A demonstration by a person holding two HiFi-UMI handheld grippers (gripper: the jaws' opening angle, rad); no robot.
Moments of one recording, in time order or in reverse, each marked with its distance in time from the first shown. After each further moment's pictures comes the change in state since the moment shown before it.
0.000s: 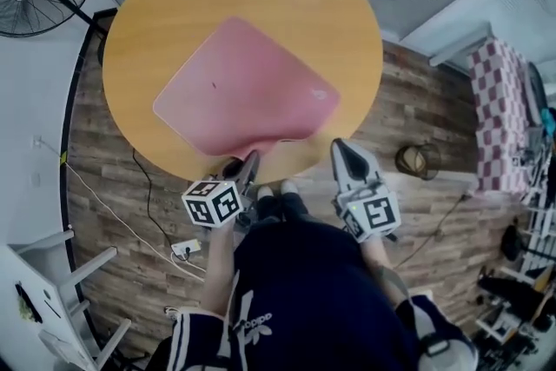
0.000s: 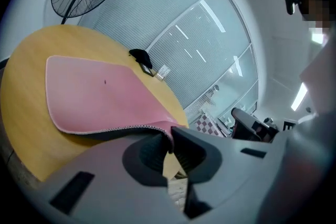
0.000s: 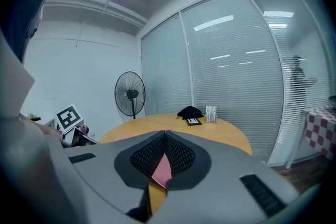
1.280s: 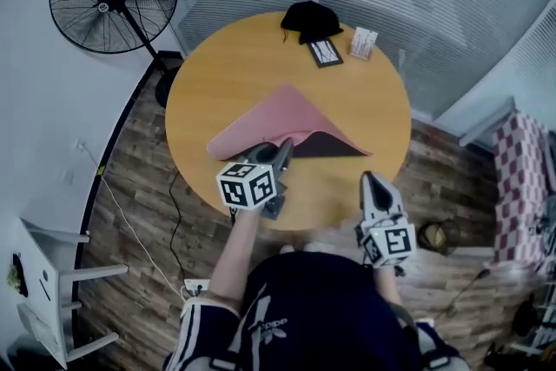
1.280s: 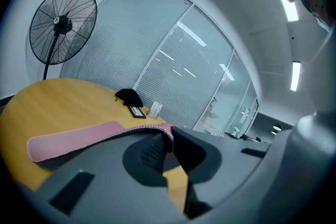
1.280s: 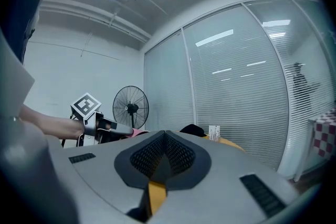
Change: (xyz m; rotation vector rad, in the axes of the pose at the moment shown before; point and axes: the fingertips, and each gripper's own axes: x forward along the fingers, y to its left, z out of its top) left arm 0.002 -0.038 0.173 0.240 -0.272 0.021; right arm 0.018 -0.012 0.063 0.006 -0.170 0.008
